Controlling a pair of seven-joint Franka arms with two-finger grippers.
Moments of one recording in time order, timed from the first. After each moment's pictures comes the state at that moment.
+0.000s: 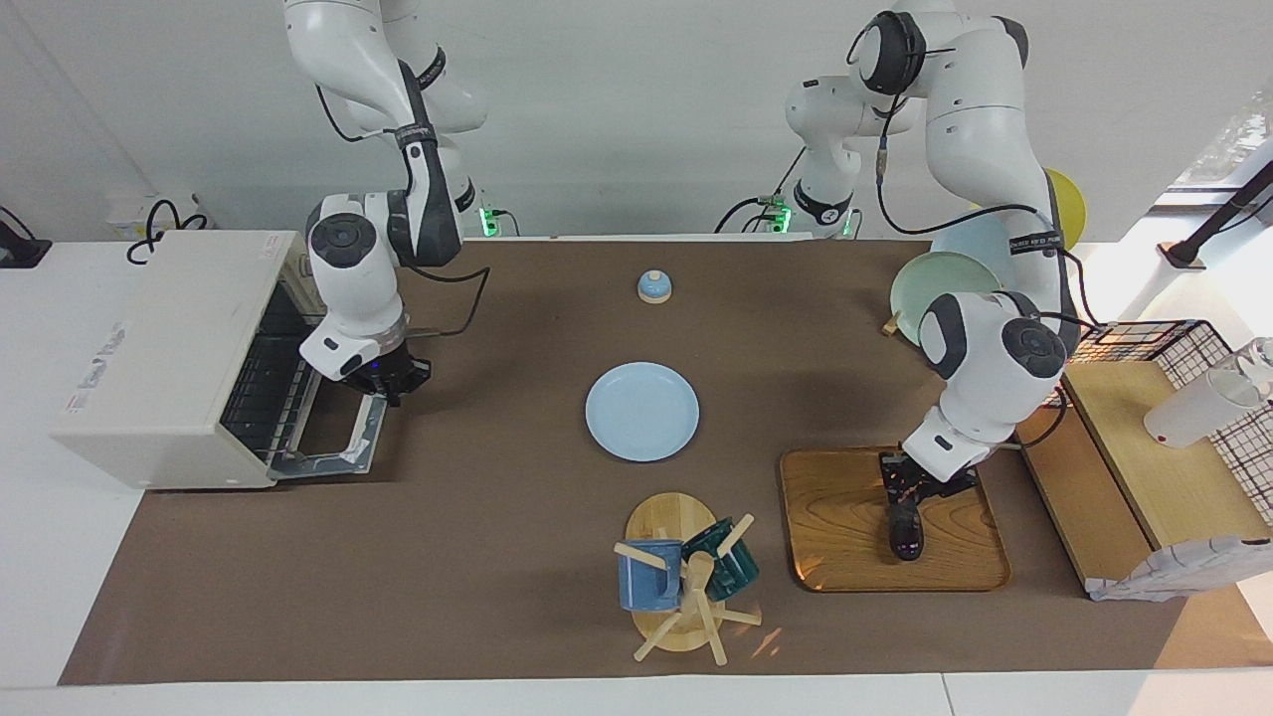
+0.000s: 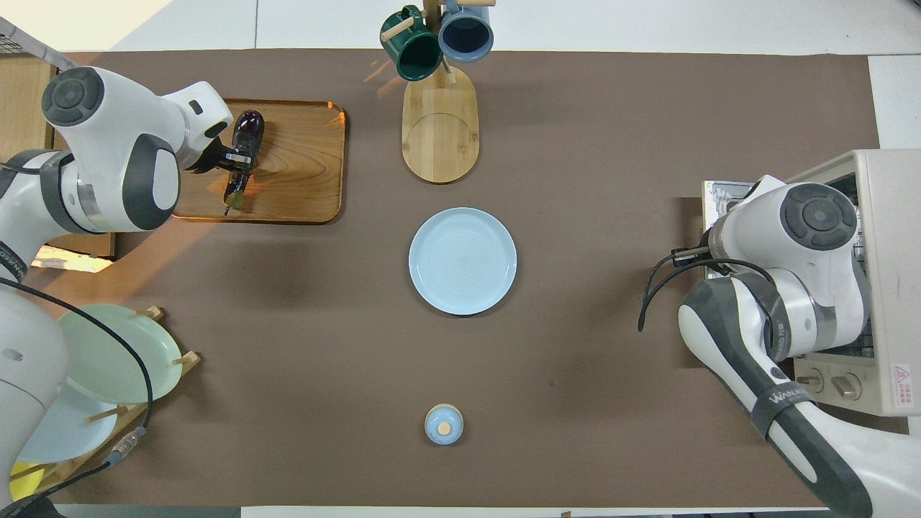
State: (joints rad) left arm -0.06 0.53 -0.07 -1.63 -0.04 2.26 0.16; right arm 0.02 0.14 0.04 -2.20 -0.17 2.32 0.07
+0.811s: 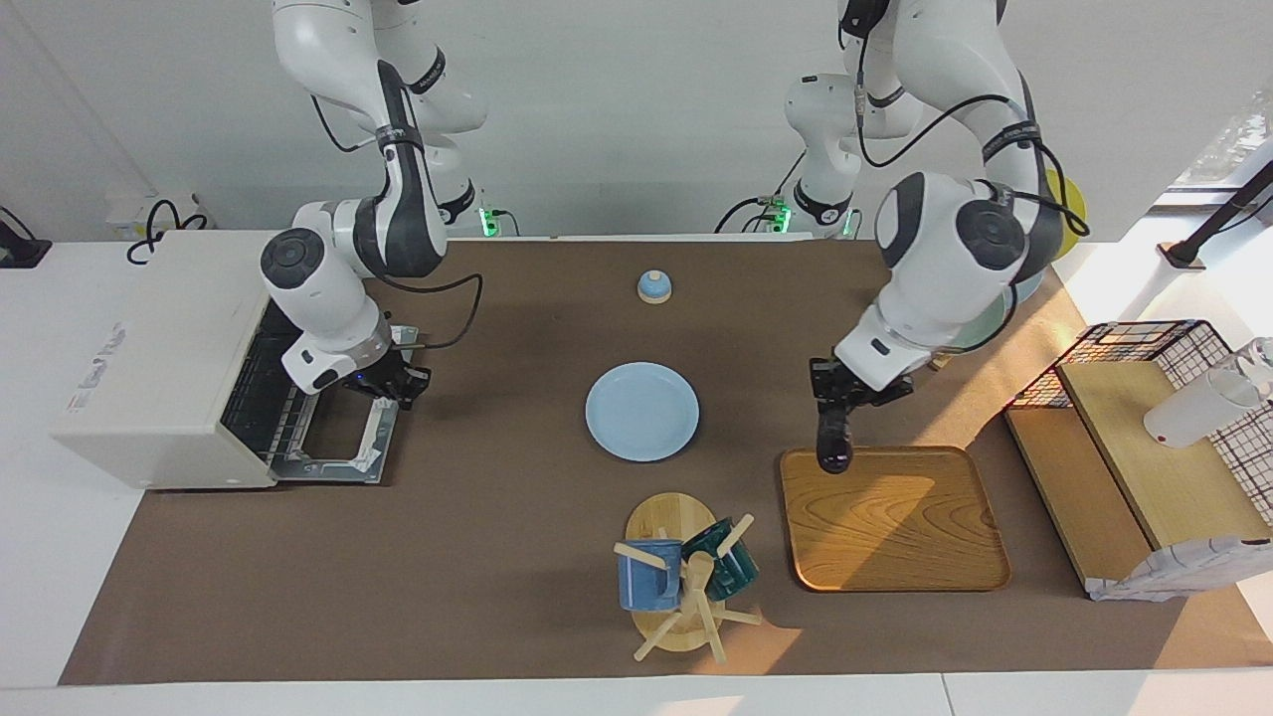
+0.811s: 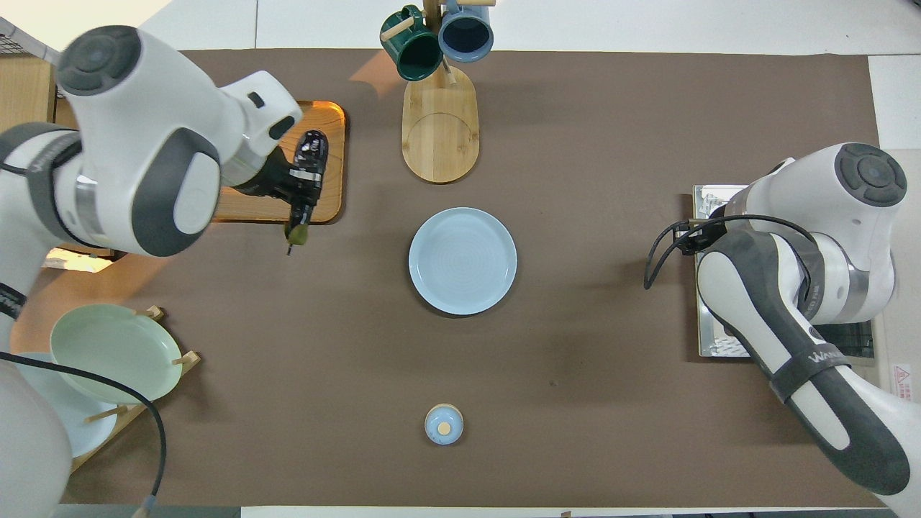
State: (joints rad) left arm -0.30 0.30 -0.08 -1.61 -0.12 1.88 -0.18; right arm 0.02 0.16 0.02 -2.07 0.07 2.18 0.07
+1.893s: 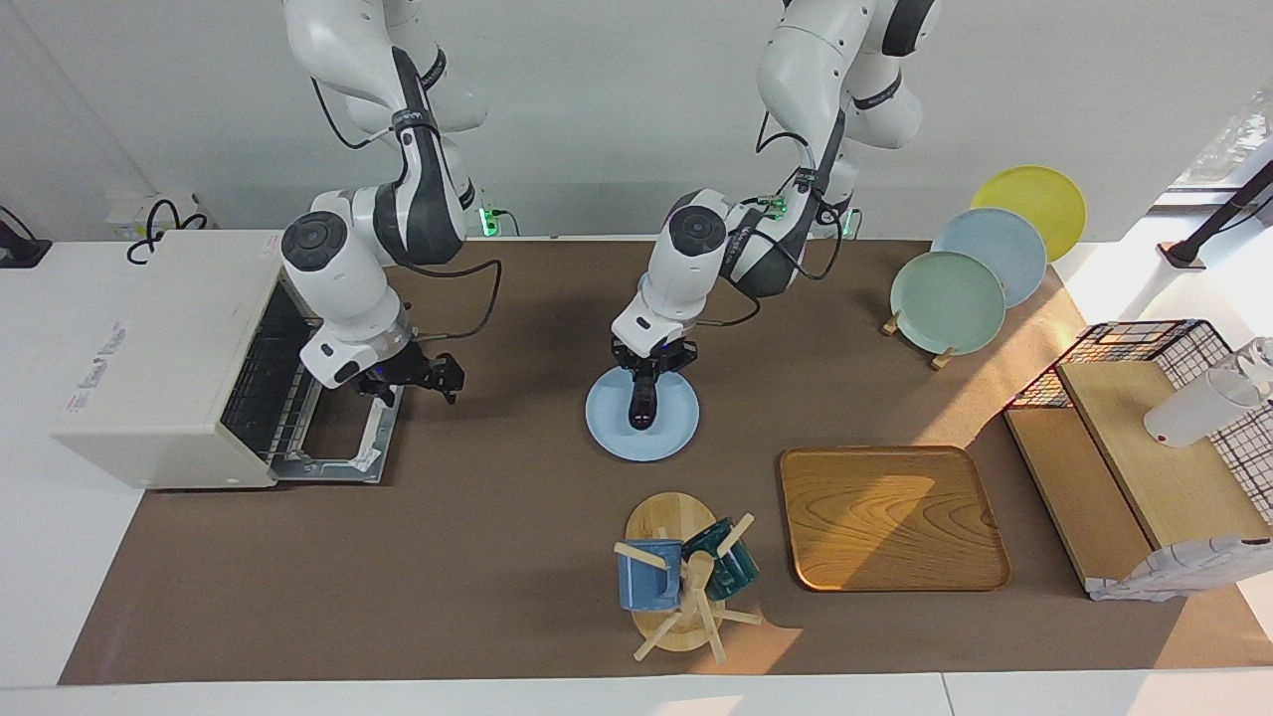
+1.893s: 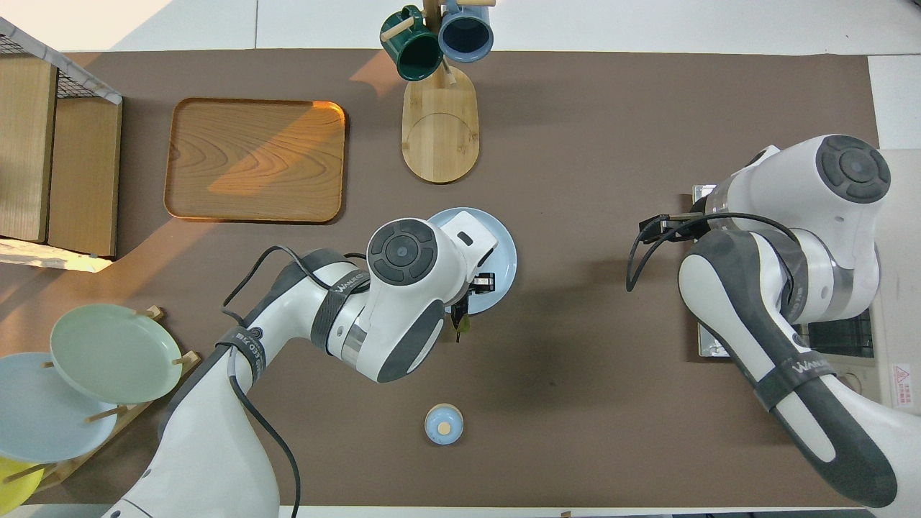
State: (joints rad) left arm -0.66 0.35 -0.08 -1.89 -0.17 2.30 -0.55; right arm 0.07 0.15 0.02 -2.04 0.07 2.18 0.07
